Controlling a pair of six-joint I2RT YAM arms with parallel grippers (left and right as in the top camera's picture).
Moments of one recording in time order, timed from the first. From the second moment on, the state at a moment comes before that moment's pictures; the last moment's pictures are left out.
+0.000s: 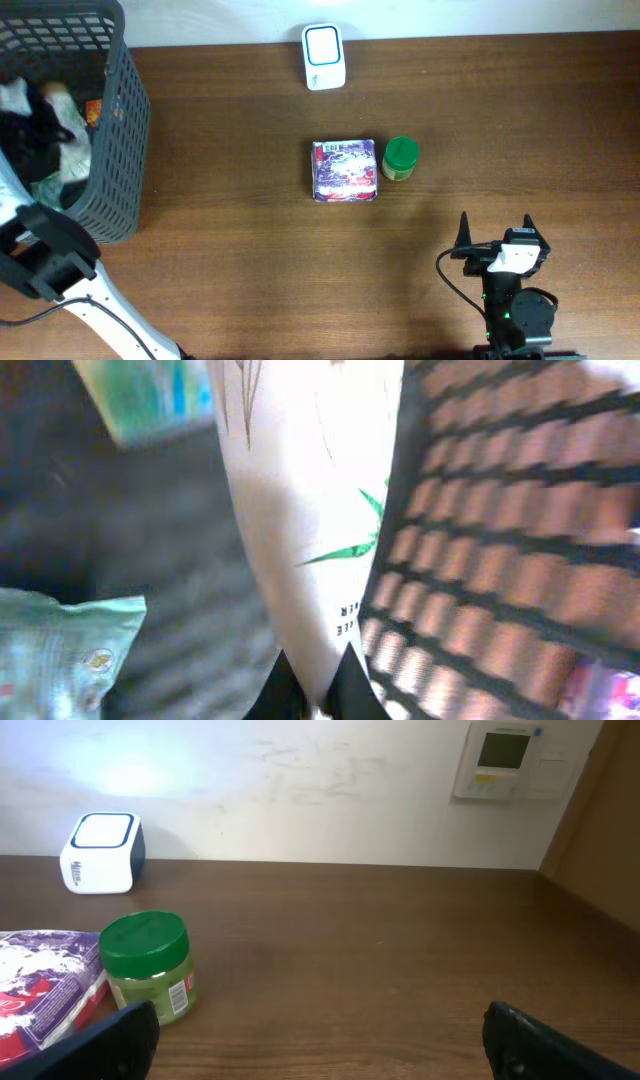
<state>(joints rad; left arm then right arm) 0.61 2.38 2.53 -1.47 0.42 0.12 -0.01 0.02 0.01 -0.07 0.11 -0.06</state>
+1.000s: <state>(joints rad) 0.02 2.31 3.05 -1.69 0.49 -0.04 -0.01 0.02 0.01 -0.07 0.11 -0.06</state>
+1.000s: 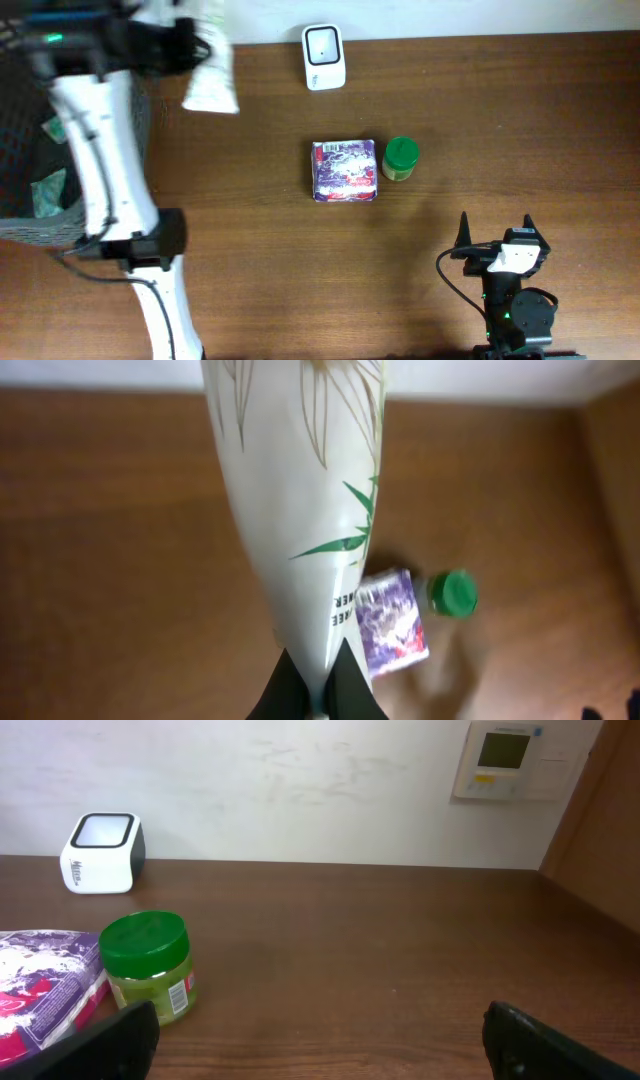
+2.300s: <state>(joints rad) -0.40 2.30 2.33 -1.38 0.20 -0.29 -0.01 0.02 0.01 -0.07 0.11 -0.06</state>
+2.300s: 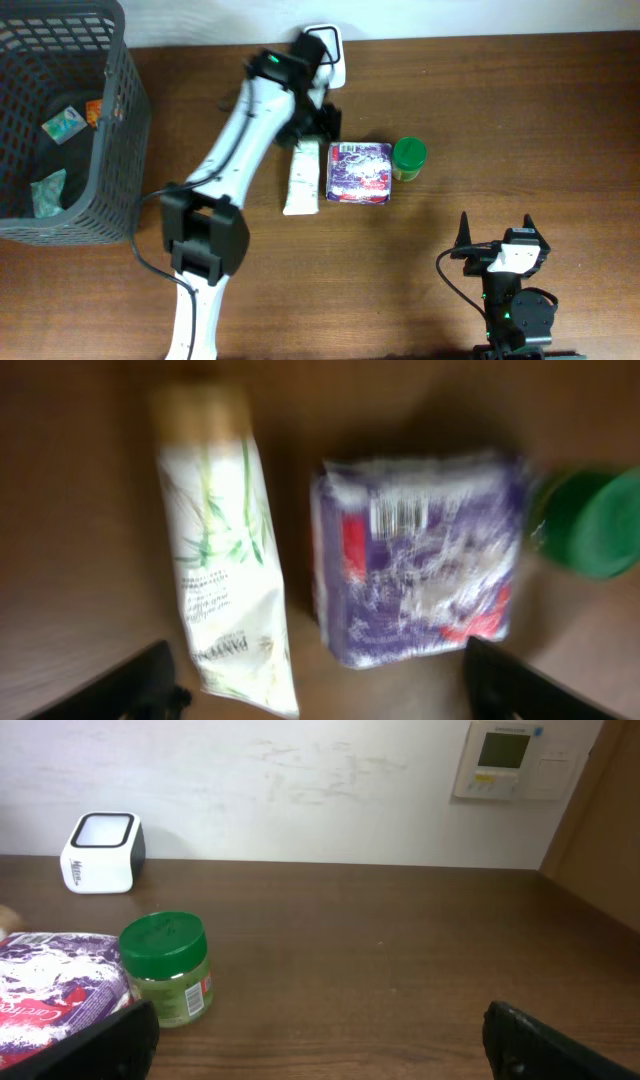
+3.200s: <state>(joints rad) 0.56 2.27 2.48 -1.50 -0.15 -0.26 -0.01 0.02 0.01 -0.07 0.11 -0.06</state>
